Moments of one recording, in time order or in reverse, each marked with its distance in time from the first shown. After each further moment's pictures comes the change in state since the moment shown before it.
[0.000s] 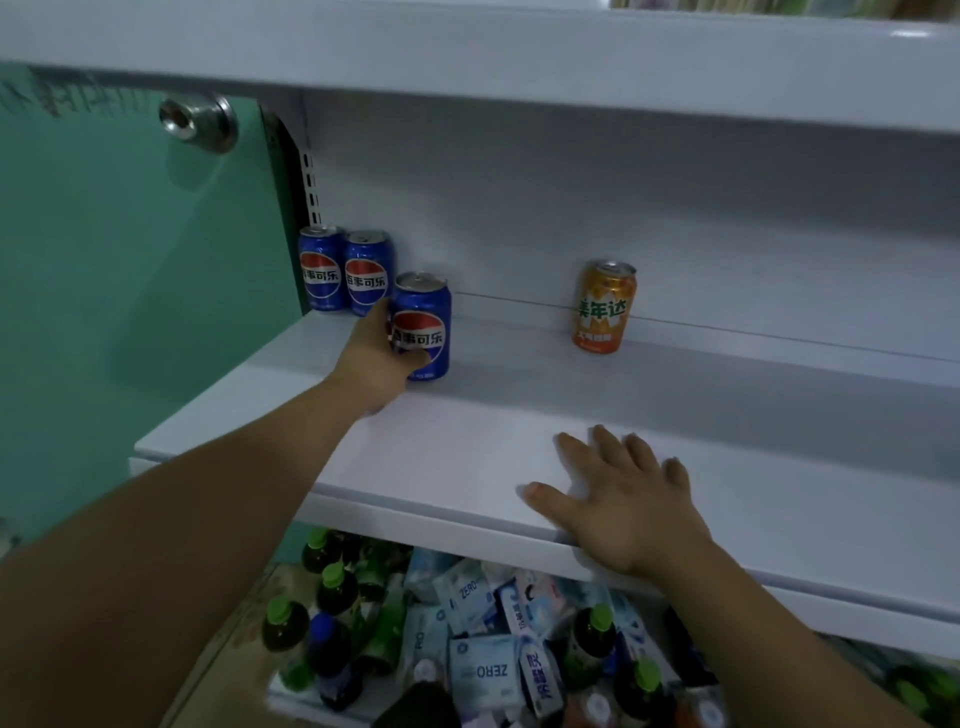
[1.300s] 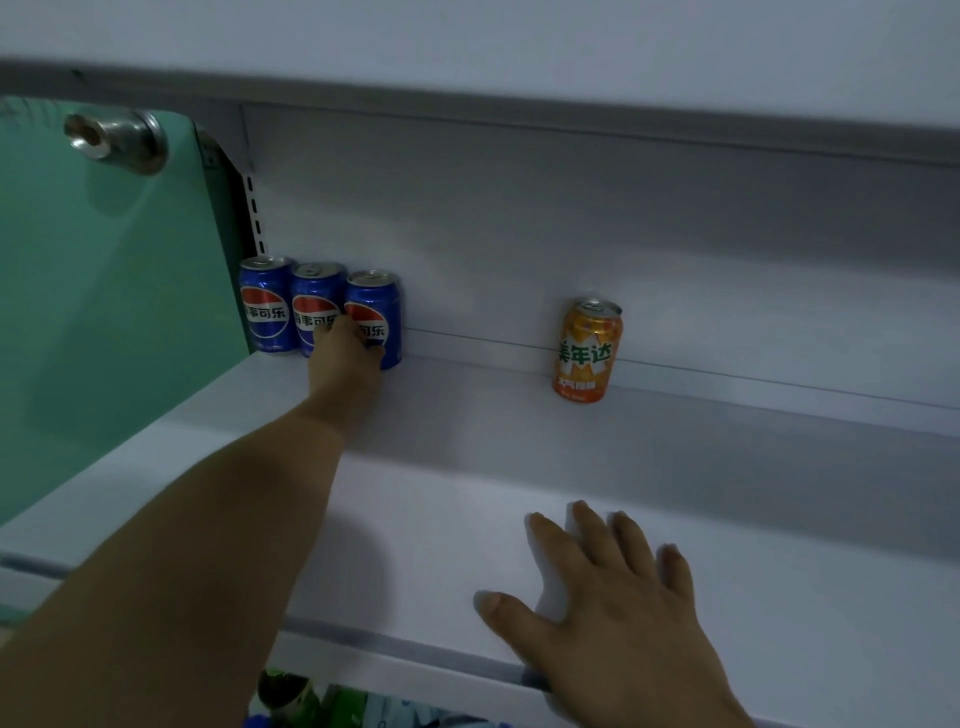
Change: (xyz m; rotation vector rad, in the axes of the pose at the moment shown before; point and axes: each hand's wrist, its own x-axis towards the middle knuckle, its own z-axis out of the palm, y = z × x) left_hand 0.101 -0.017 0.036 0.376 0.337 -0.111; right_hand 0.001 -0.003 -0.008 0.055 -0.029 0.040
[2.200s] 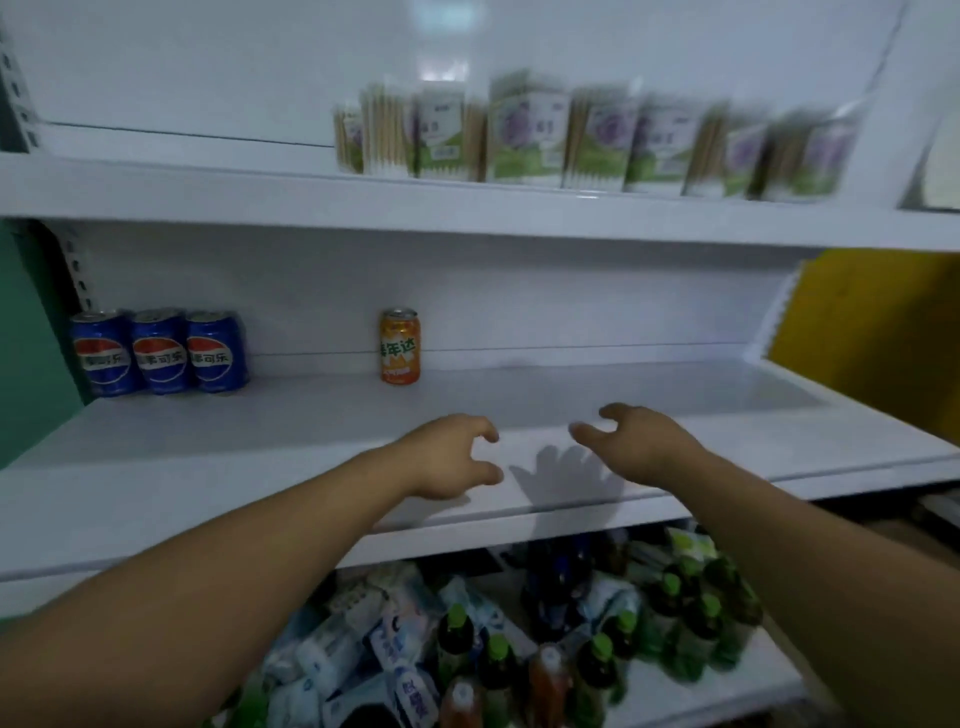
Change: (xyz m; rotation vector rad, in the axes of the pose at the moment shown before) left_hand -0.272 0.147 -0.039 0.236 -0.981 0.769; right_hand -0.107 0.155 -0.076 0.232 0.281 0.408
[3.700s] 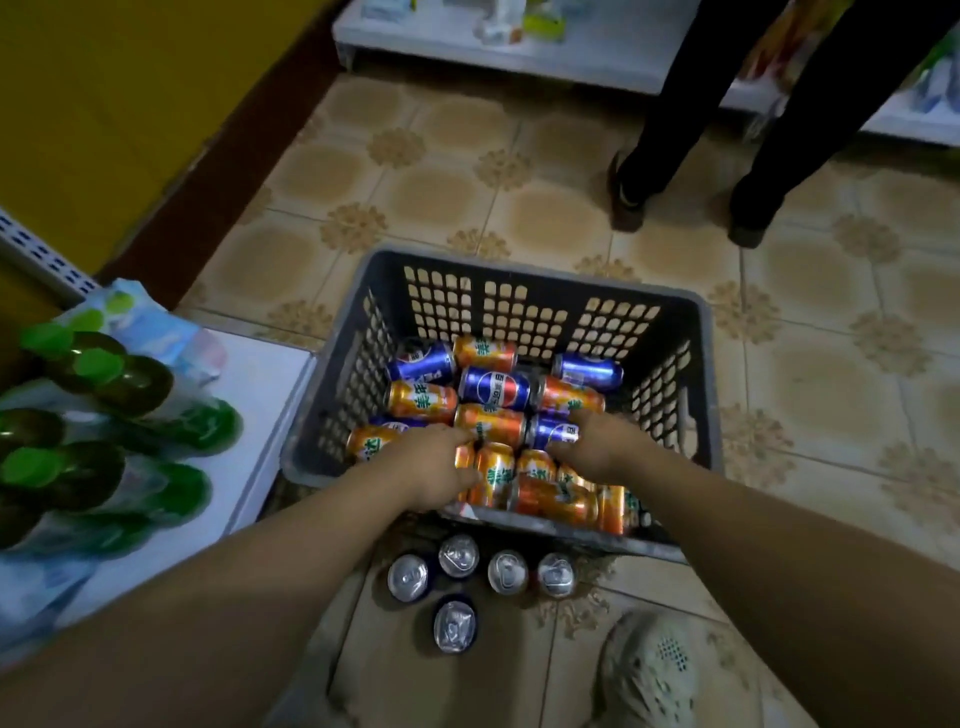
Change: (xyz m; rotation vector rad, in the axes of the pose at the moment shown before) left_hand 0.163 0.361 0.646 0.408 -0.956 0.720; right_hand -0.221 0.626 0.247 0.367 -0.255 1.139
